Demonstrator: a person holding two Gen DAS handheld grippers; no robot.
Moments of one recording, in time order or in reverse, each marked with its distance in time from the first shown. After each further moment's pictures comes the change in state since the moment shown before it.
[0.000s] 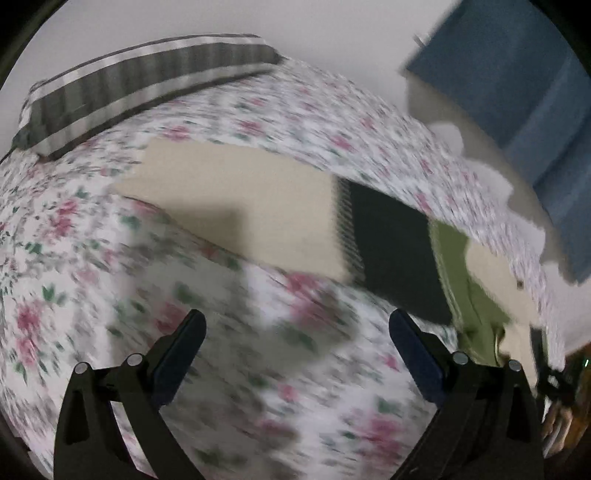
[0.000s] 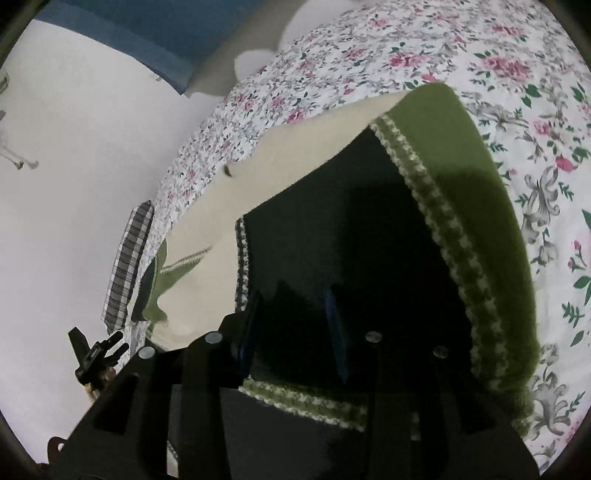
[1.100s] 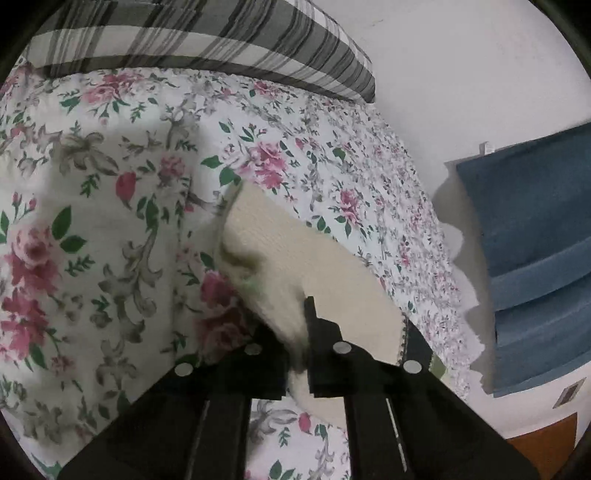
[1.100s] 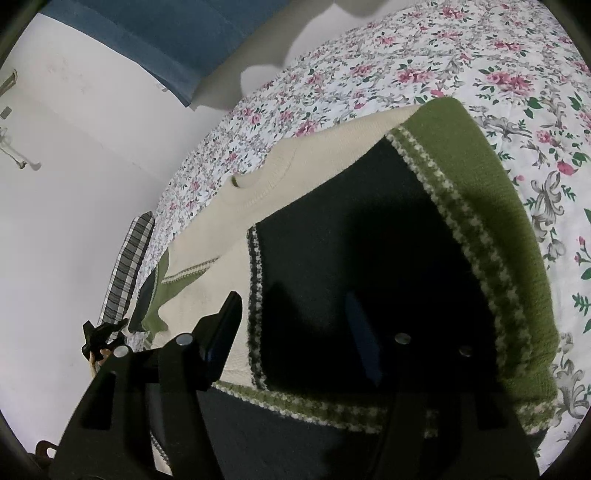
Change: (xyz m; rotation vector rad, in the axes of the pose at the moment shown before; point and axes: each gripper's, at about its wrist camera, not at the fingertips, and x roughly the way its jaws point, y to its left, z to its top) left arm 0.051 0.118 0.070 -0.421 -0.008 -0.253; right arm 0.006 0.016 -0.004 -0.024 -0.084 -0.015
